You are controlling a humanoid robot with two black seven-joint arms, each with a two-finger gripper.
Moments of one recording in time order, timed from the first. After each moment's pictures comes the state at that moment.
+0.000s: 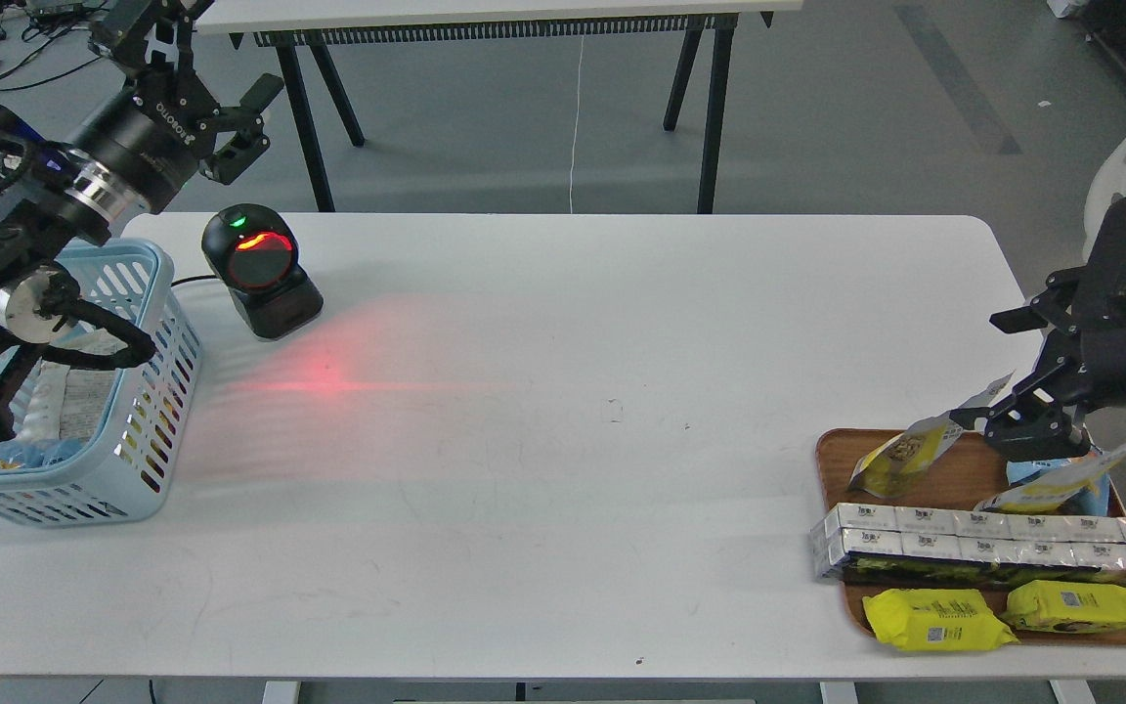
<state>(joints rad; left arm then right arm) -0.89 0.55 -0.59 -0.72 0.35 -0.49 -0.49 1.42 -1.26 -0.12 1.73 -2.18 0.49 0.49</state>
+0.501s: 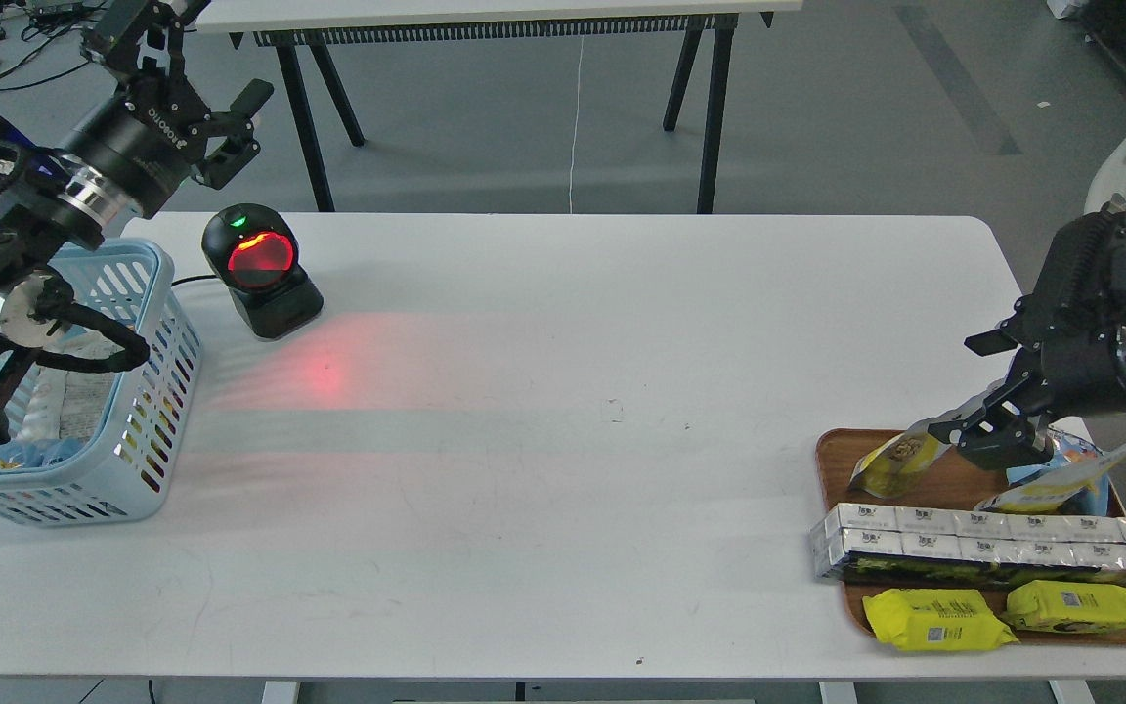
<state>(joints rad) -0.88 0.55 -0.59 -0.70 0.35 -0.49 -0.49 1.34 -1.10 -0.12 1.59 -2.18 0.49 0.49</state>
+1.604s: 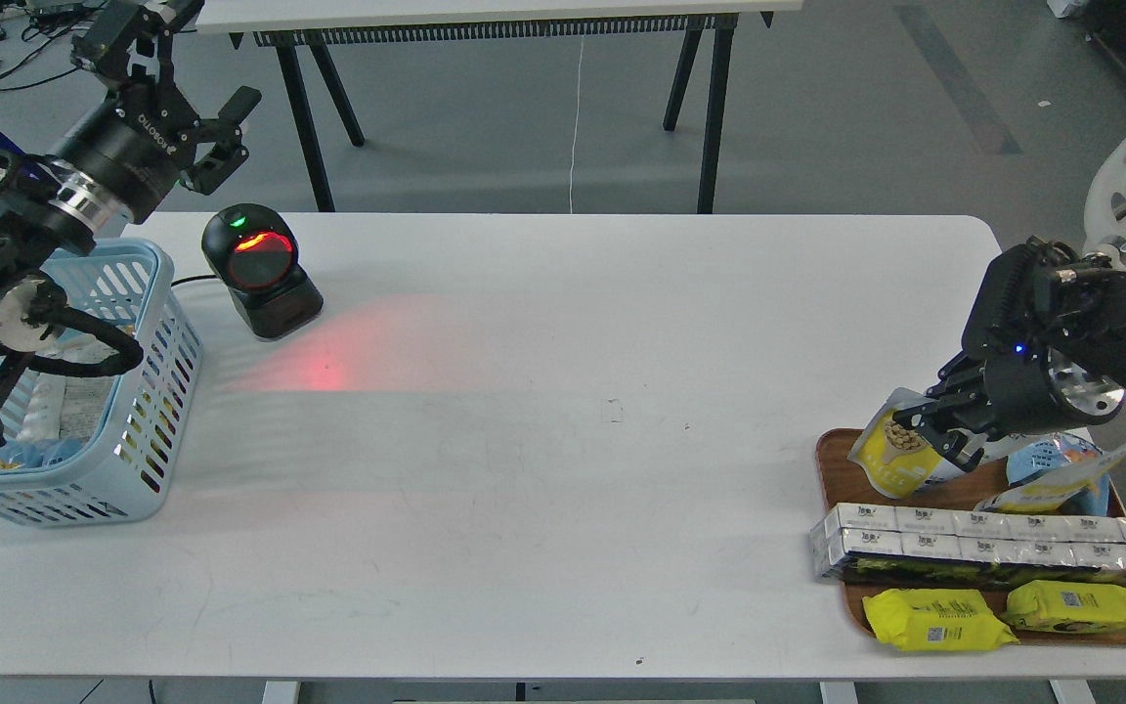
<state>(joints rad) -0.88 0.55 -0.59 -0.67 0.35 -0.49 -0.49 1.23 -1.00 -0.04 1.50 -2.18 0.49 0.49</state>
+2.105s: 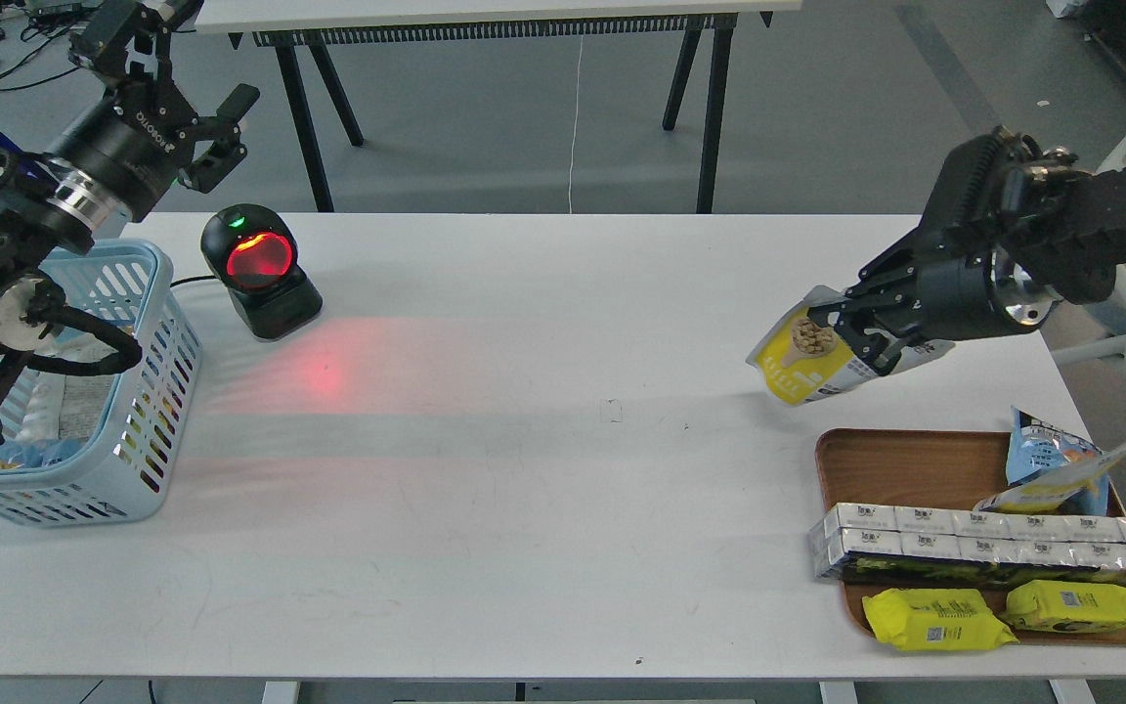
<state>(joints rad) -0.88 0.55 -0.59 -0.67 0.35 -0.49 -0.49 1.22 -0.86 0.21 1.49 -2.18 0.49 0.49</state>
